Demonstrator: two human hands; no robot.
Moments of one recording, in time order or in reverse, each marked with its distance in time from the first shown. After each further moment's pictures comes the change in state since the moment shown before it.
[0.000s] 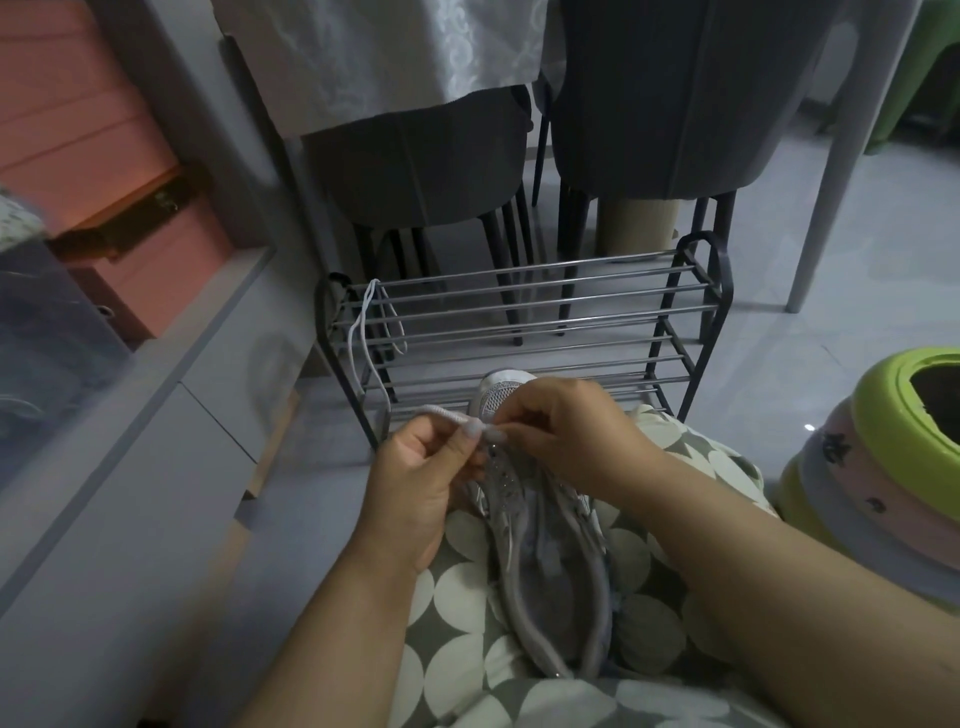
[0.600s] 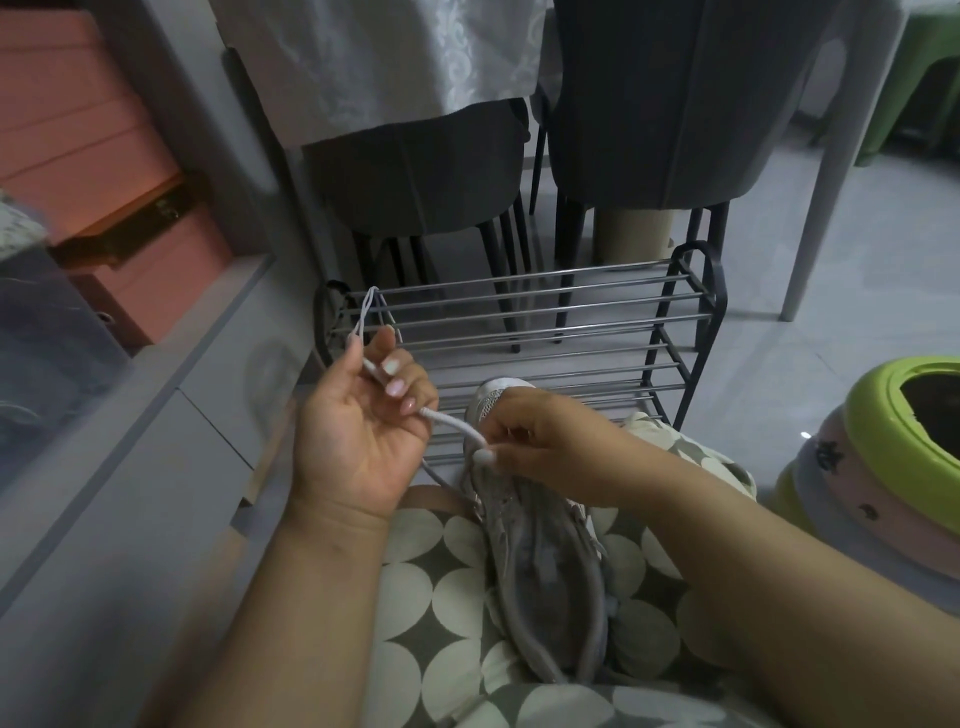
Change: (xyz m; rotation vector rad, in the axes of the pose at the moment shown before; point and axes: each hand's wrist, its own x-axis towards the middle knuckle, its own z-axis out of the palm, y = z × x) left_hand 0.017 0.069 0.006 -0.706 -0.027 -0.065; right_hand 0.000 -0.016 -0.013 0.081 -0.291 0.029
